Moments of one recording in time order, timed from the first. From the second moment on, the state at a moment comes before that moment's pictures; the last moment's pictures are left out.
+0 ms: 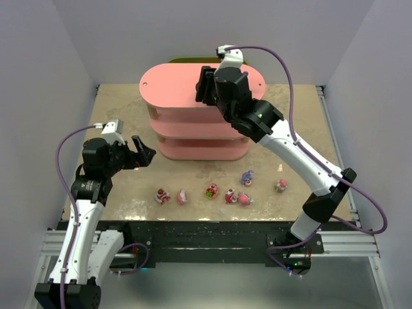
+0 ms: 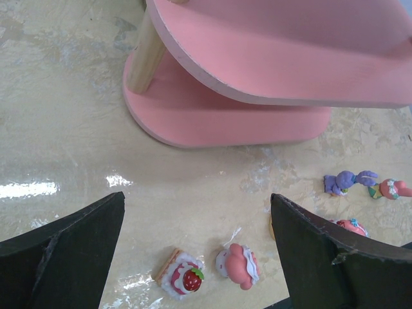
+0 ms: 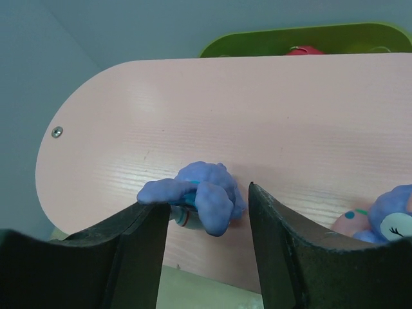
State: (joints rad) left arm -0.02 0.73 0.75 -0.47 0.34 -0.33; right arm 0.84 1.67 1.96 -0.52 0.53 0.42
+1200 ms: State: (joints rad) left arm -0.02 0.73 0.75 -0.47 0.34 -0.33; right arm 0.72 1.67 1.97 -0.51 0.27 0.44
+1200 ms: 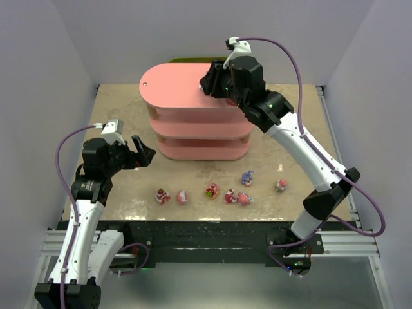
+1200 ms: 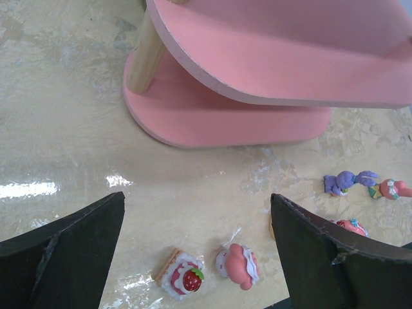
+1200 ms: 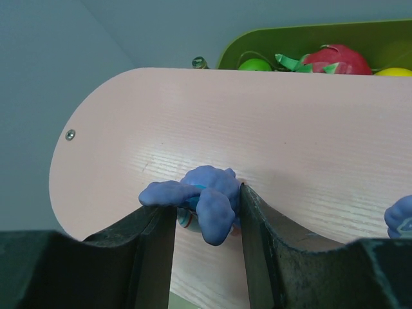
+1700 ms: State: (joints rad) left arm -0.02 0.72 0.75 -0.47 0.33 -0.33; right arm 0.71 1.67 1.98 -0.55 0.07 0.45
